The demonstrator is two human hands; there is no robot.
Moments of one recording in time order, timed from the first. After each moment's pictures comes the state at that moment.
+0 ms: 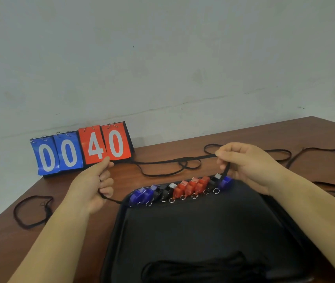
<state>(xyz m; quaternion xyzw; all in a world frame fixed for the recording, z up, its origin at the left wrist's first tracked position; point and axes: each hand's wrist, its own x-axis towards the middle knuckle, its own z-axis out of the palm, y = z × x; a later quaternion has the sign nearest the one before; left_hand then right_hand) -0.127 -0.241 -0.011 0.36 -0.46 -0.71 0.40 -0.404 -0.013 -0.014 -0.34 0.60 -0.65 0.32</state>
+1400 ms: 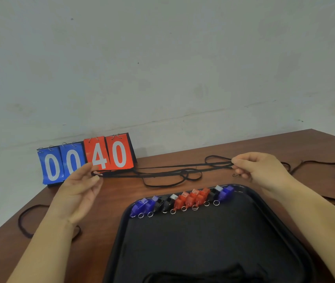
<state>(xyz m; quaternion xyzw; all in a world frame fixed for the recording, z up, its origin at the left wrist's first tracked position) -0.092 -0.264 -0.012 0.21 -0.49 -0.69 0.48 -0.450 -0.012 -0.027 -0.26 0.68 -0.66 0.19</state>
